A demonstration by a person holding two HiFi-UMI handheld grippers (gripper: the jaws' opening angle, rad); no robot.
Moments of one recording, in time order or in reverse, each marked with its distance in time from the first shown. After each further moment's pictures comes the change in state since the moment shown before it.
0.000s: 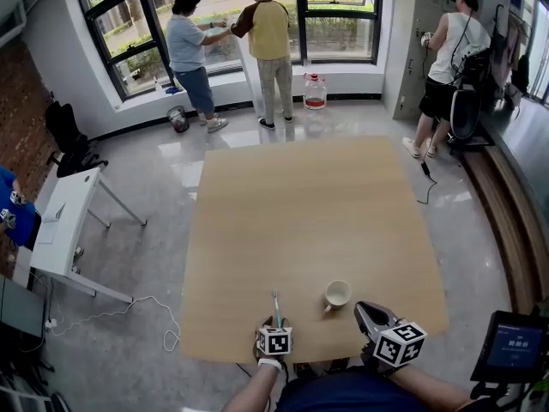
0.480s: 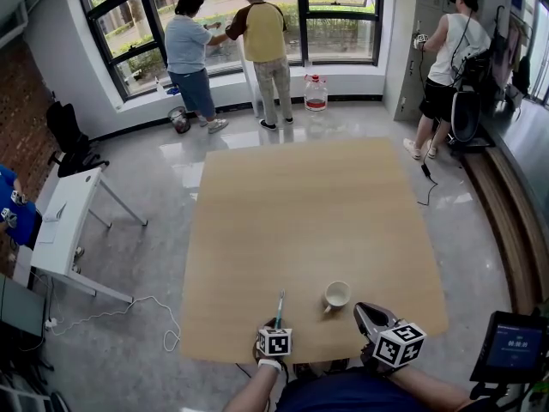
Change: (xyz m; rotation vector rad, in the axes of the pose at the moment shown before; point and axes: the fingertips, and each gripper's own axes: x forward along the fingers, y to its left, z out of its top) left arm -0.003 0.000 -0.002 0.006 -0.002 0.007; right arm 0.000 0.000 -0.003 -0.001 0.004 0.007
